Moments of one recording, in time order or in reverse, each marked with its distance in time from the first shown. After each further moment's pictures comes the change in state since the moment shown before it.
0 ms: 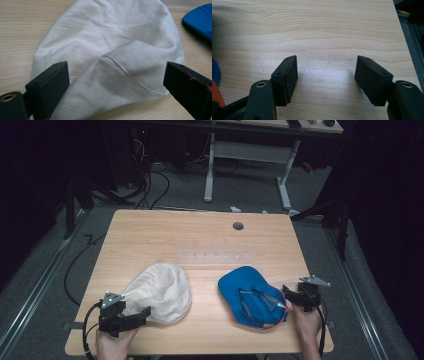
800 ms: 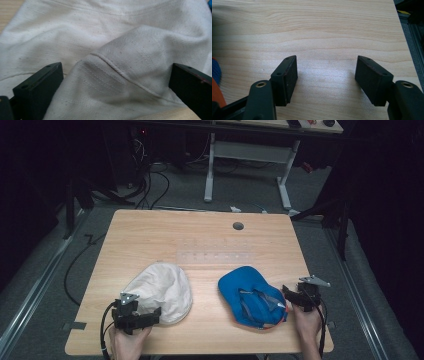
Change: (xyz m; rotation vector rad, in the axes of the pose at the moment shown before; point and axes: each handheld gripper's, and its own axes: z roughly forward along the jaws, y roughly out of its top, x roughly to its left) left arm -0.015 -0.008 0.042 0.077 0.068 -0.009; right arm 0.000 0.000 0.000 0.000 0.000 -0.002
